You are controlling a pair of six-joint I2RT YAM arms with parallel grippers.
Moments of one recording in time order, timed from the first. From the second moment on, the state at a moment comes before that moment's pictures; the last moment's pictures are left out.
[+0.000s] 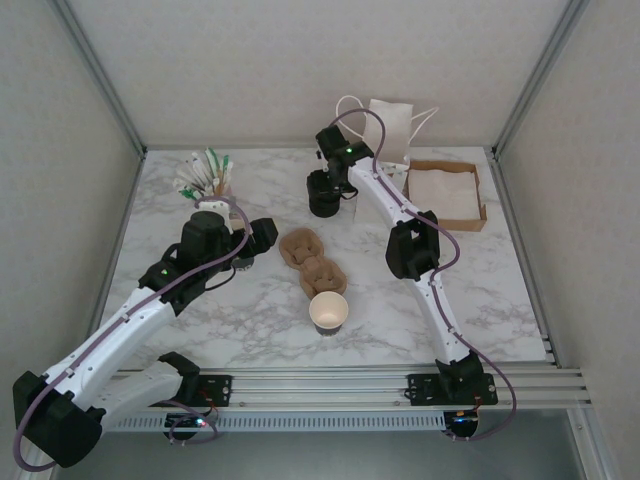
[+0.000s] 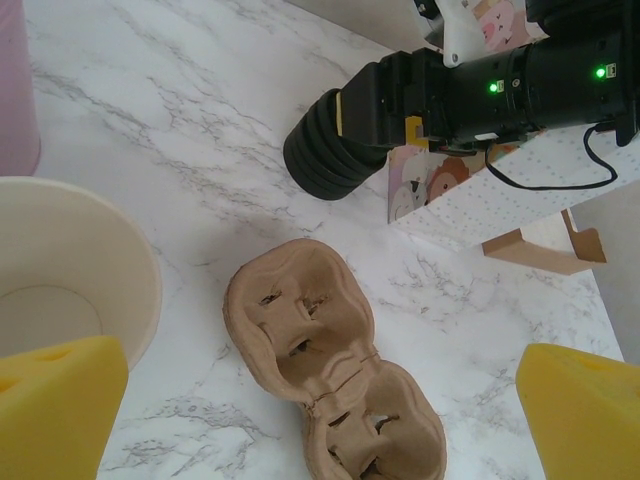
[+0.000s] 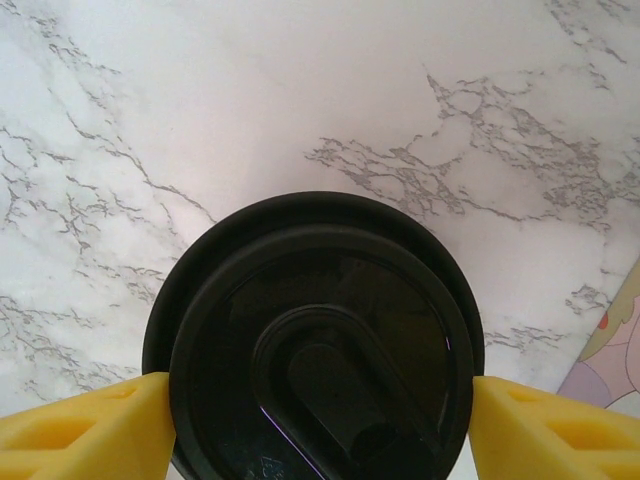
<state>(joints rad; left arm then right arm) -0.47 0.97 0.82 -0.34 -0.04 -0.66 0.54 2.57 2.56 -1.09 0.00 0.23</state>
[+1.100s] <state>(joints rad) -0.47 0.97 0.82 -0.33 -0.03 -0.66 0.53 2.54 2.53 -1.09 0.00 0.24</state>
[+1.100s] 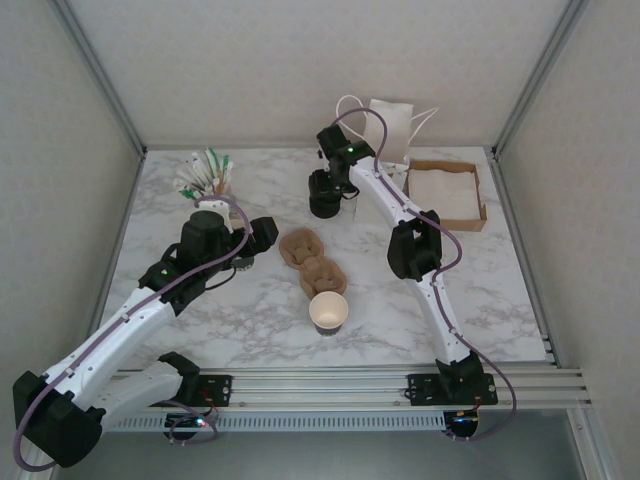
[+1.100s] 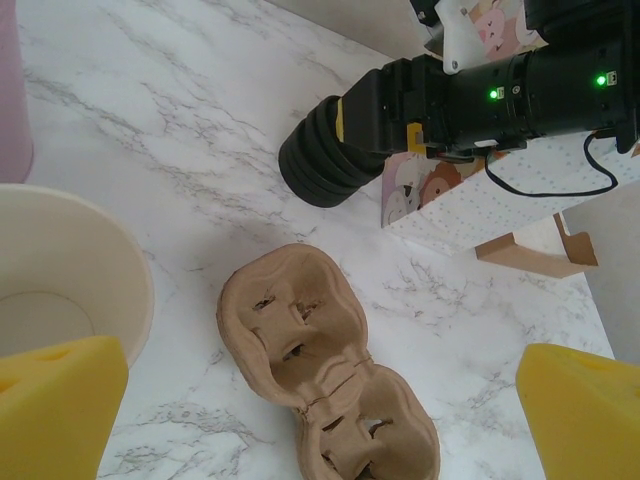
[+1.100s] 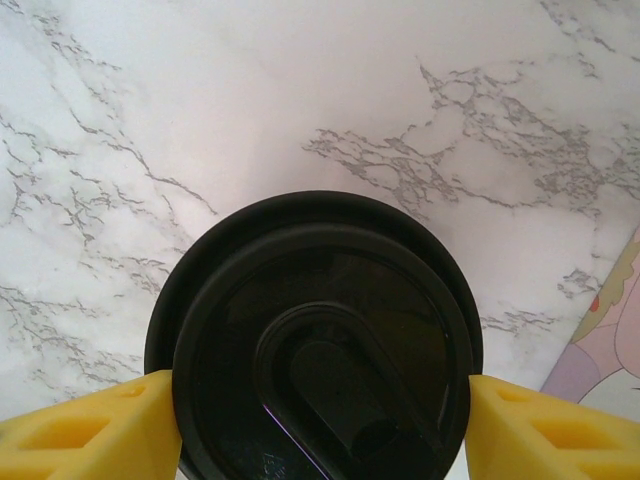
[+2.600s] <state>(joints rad) -0.43 1.52 1.15 -0.17 0.08 -0.70 0.53 2.46 2.42 -1.02 -0.02 0.27</state>
